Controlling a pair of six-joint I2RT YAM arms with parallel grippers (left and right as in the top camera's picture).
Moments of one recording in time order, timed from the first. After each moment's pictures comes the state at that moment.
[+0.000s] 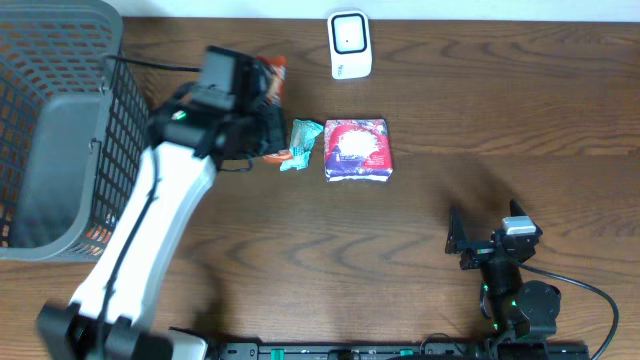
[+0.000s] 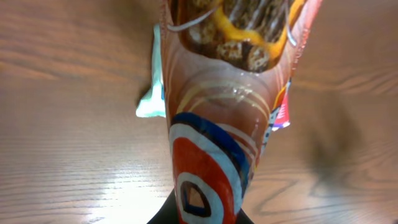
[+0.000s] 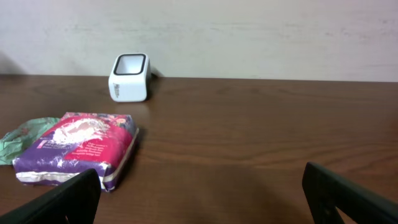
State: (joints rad) left arm -0.30 1.56 1.48 -0.99 0.23 -0.43; right arm 0.02 0.03 0.01 -0.07 -0.09 0.02
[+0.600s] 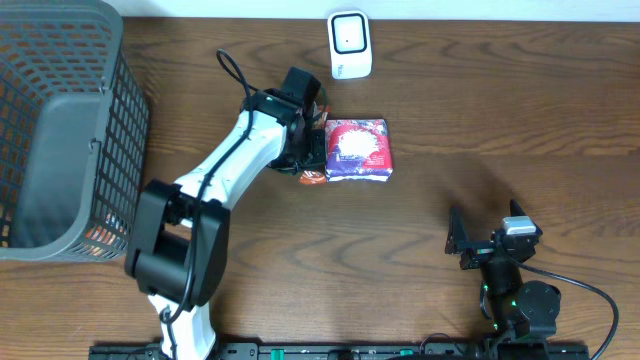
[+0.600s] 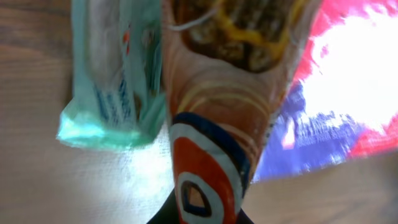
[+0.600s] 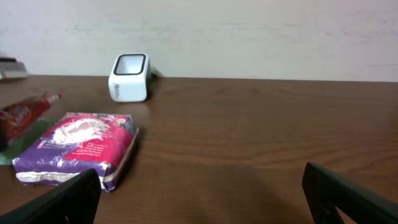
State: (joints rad) left arm -0.42 1.97 1.48 -0.86 0.24 -0.46; right arm 0.02 0.03 0.01 -0.07 -0.09 0.02
